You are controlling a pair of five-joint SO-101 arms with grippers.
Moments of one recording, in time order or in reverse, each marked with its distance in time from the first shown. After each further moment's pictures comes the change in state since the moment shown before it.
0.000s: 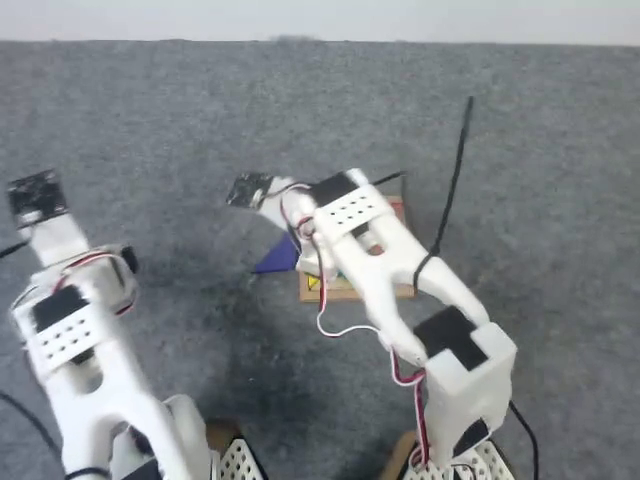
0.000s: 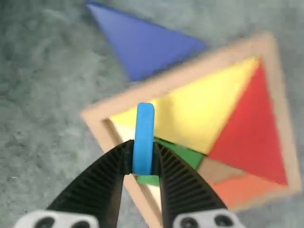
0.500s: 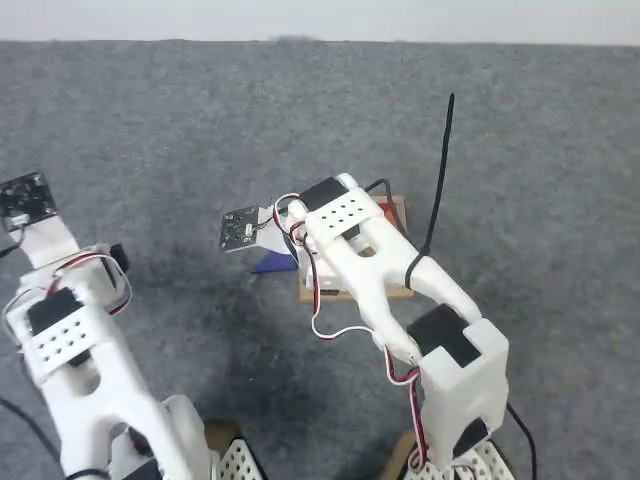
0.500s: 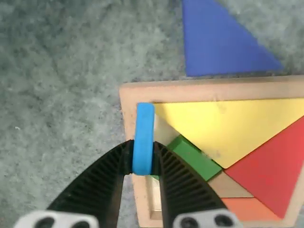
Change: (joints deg) left arm -1.7 0.0 0.0 -2.3 -0.4; right arm -1.5 1.9 -0.5 5.0 17.1
